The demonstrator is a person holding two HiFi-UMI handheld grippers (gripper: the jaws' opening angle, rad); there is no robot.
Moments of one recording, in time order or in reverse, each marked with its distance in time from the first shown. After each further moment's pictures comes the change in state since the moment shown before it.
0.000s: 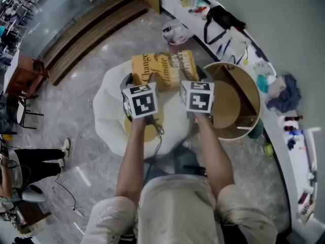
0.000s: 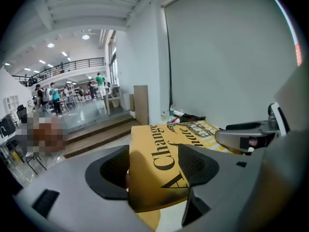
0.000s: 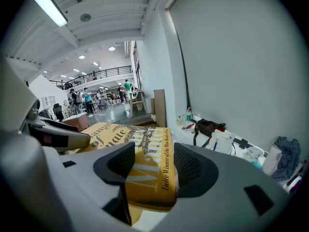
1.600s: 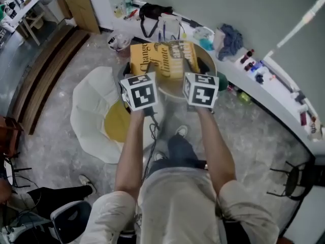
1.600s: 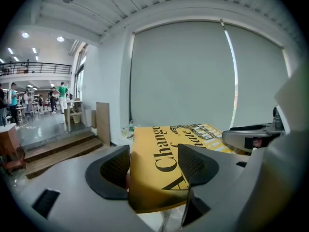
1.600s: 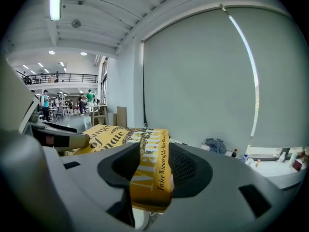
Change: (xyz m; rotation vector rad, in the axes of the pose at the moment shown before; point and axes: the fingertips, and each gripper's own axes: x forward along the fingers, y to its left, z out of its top) left arm -0.205 -0.126 -0.036 0.173 -0.221 -0.433; right arm -0.323 -0.031 -0.056 0.118 -0.202 -0.508
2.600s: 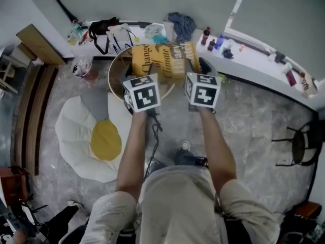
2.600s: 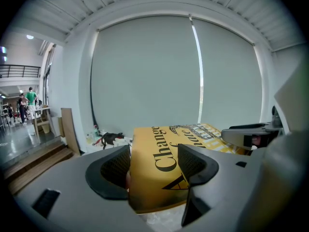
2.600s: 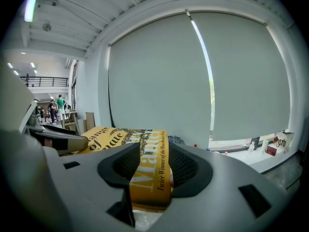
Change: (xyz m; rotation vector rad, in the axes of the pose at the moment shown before) left arm 0.041 -0.305 0.018 0.171 0.005 -0.255; right arm -0.080 -0.293 -0.037 0.161 -0.012 -0.276
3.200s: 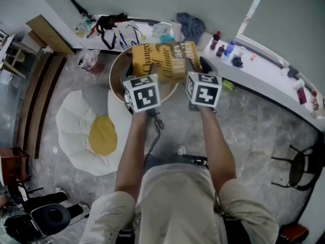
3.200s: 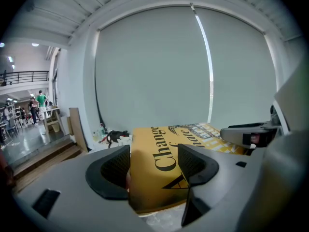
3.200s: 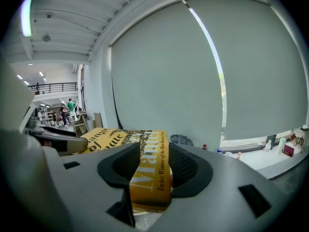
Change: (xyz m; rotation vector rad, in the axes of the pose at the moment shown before) left arm 0.066 -0.044 0.018 -0.017 0.037 0.131; right arm 0.082 -0.063 0.009 0.014 0.028 0.146
